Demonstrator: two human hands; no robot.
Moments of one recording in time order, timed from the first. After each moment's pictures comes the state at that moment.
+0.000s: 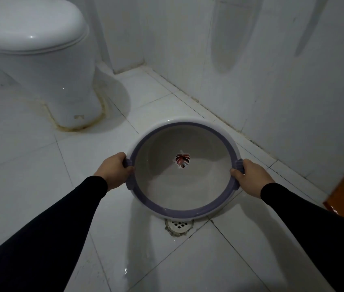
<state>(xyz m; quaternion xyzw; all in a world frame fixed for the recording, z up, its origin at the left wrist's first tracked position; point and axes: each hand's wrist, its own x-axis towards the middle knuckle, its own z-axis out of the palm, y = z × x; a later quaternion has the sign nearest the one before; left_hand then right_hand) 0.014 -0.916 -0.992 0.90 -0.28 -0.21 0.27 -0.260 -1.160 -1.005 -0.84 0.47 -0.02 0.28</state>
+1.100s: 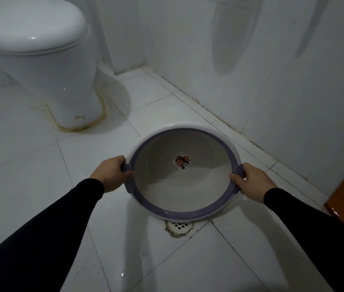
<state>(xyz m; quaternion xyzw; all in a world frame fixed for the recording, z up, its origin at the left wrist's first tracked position) 0.016 -0.906 -0.988 0.90 -0.32 -0.21 0.20 -0.269 -1.162 -1.017 -0.85 0.44 -0.04 0.30</state>
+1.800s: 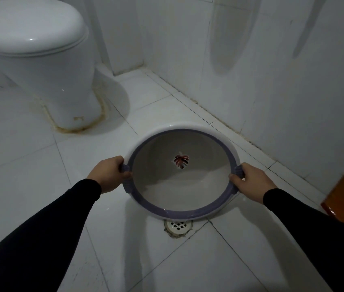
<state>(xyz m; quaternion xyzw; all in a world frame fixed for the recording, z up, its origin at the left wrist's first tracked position) 0.016 -0.906 -0.988 0.91 -0.34 -0.18 0.16 -0.271 -1.158 -1.010 -0.85 0.44 -0.04 0.30</state>
